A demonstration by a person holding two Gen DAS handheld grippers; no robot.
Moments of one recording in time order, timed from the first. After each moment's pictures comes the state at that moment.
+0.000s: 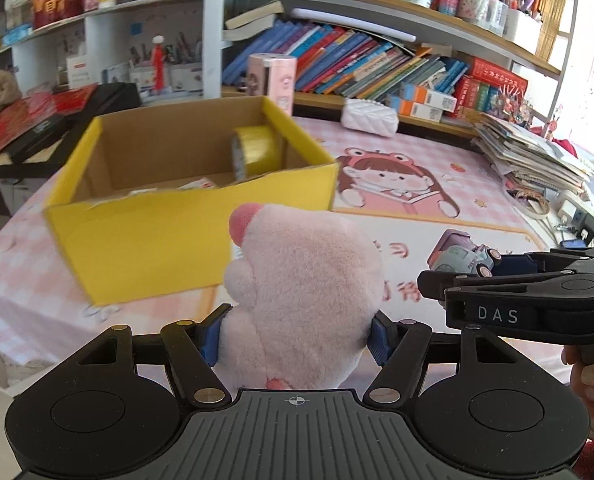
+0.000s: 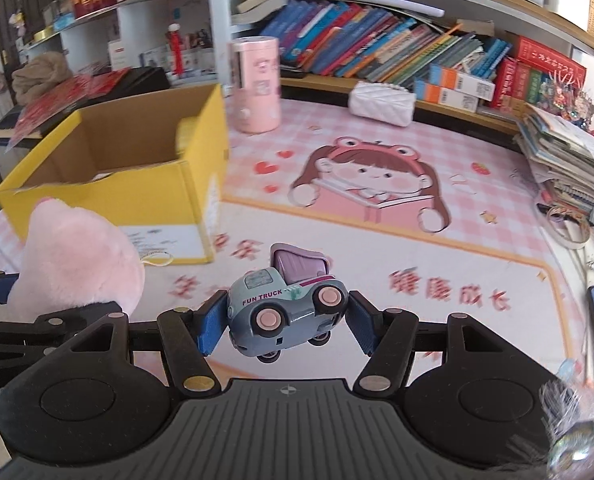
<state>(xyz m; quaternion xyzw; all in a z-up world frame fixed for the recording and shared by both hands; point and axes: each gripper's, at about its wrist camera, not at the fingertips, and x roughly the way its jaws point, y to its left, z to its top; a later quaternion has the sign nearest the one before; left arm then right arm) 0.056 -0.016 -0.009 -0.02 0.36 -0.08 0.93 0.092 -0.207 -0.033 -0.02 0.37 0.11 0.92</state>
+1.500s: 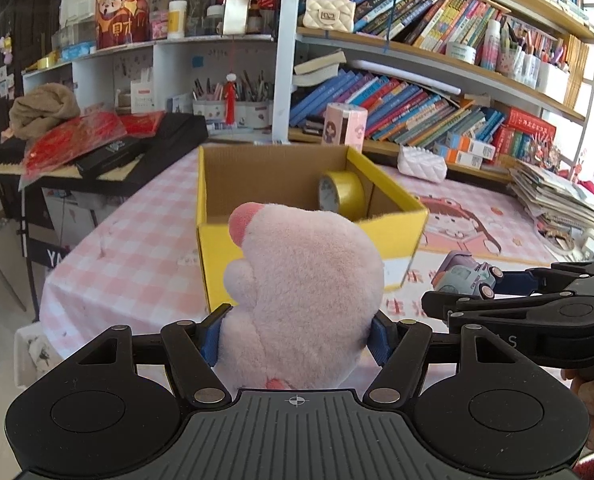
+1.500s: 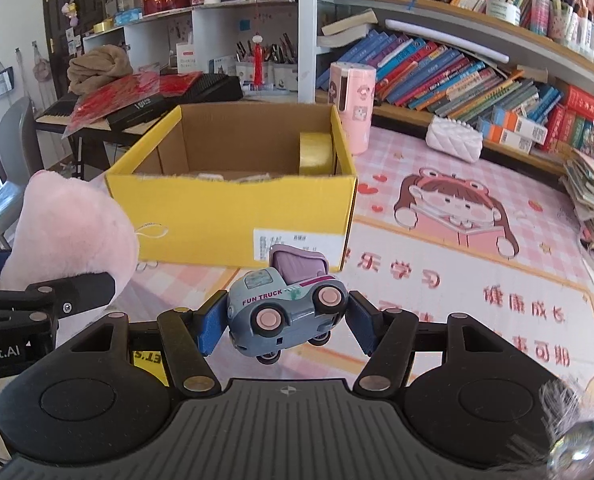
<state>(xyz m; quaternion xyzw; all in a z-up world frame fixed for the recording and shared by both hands) 0.023 0.068 0.021 -0.03 0.30 -0.03 0.95 0.054 -0.111 -0.010 -0.05 0.33 0.15 0.93</state>
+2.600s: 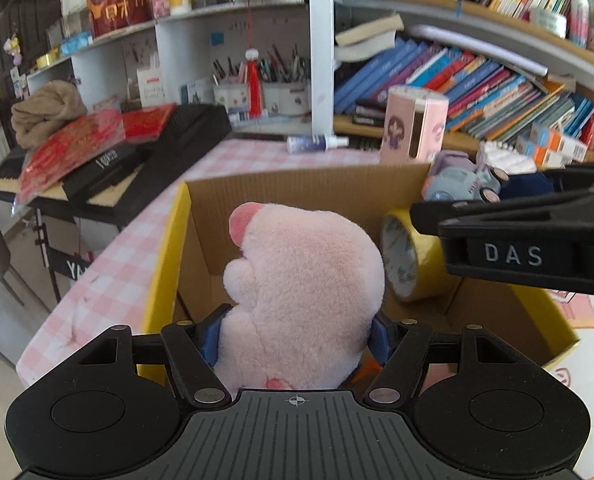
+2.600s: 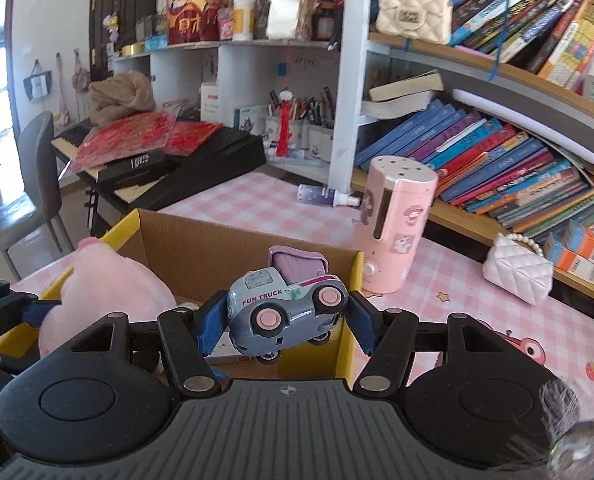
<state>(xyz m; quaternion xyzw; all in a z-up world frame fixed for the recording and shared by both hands) 0.211 0.058 -0.005 0.00 0.36 0.04 0.93 0.266 -0.074 0.009 -0.10 0.27 0.24 0.93</state>
